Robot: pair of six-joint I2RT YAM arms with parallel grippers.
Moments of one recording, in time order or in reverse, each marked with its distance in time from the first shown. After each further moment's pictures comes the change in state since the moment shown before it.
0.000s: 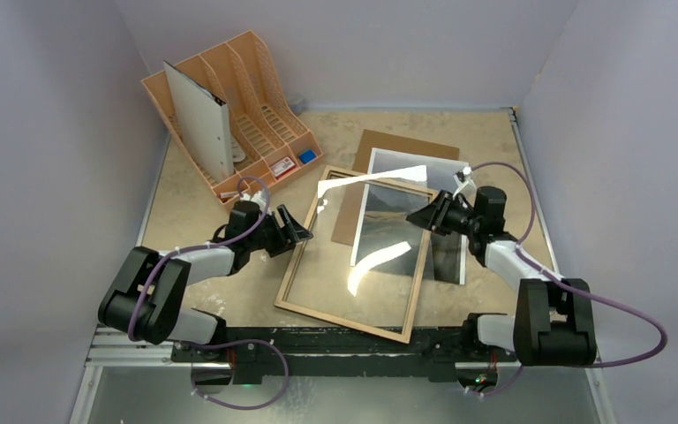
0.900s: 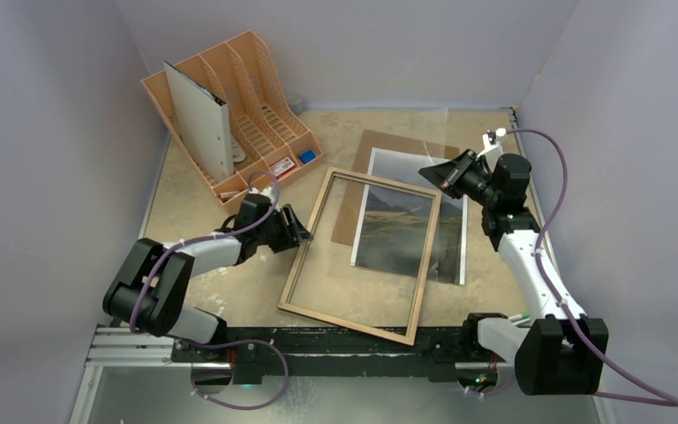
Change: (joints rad) left arm -0.038 0.040 0.089 -0.140 -0.051 0.055; right arm 0.005 -0.158 0.276 -0.158 0.141 0.305
